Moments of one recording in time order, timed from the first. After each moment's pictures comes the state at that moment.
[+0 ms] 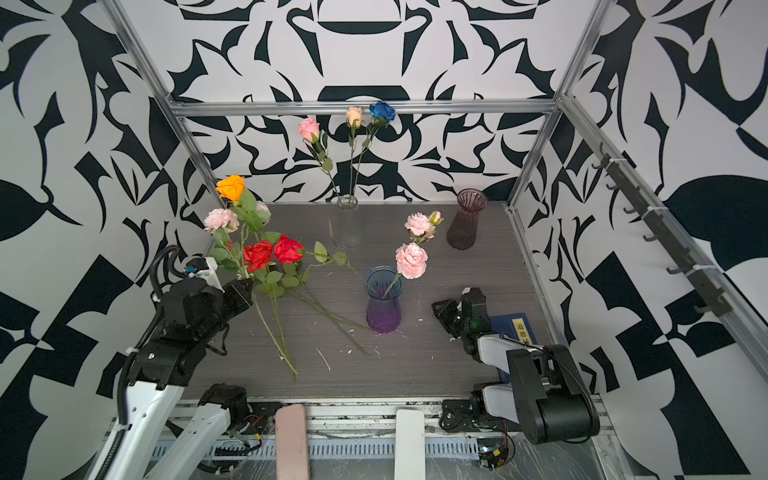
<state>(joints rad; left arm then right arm) -0.17 0.65 0.77 -0.65 0.01 -0.63 0.10 1.28 0.21 0.35 -0.33 1.02</state>
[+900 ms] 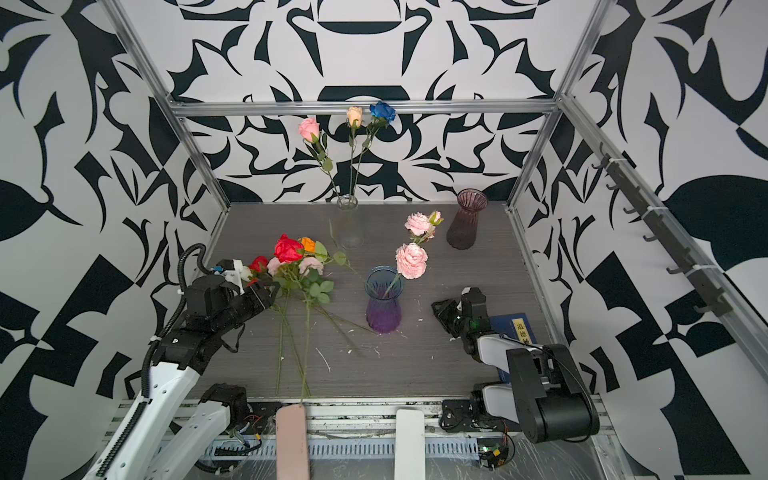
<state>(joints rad) -0.17 0.68 0.64 -0.50 0.25 -0.67 0.10 1.28 0.21 0.36 -0.33 1.02</state>
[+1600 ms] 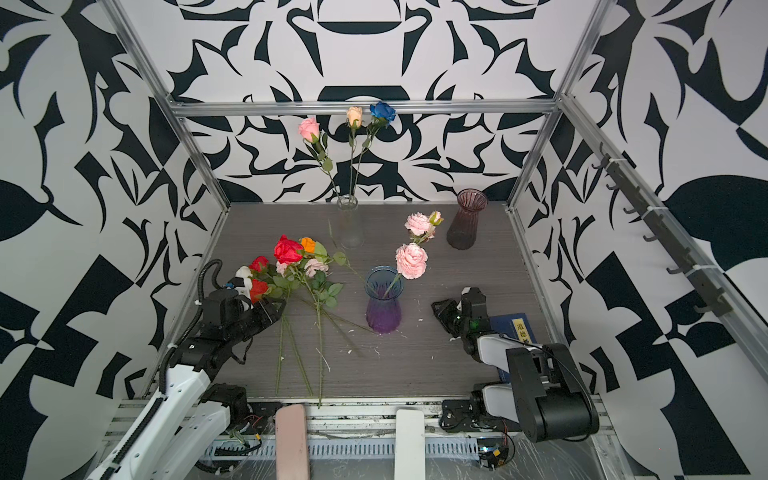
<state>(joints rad) -0.17 0.69 0.43 -0.42 0.25 -0.71 0.10 1.28 0.21 0.36 -0.33 1.02</state>
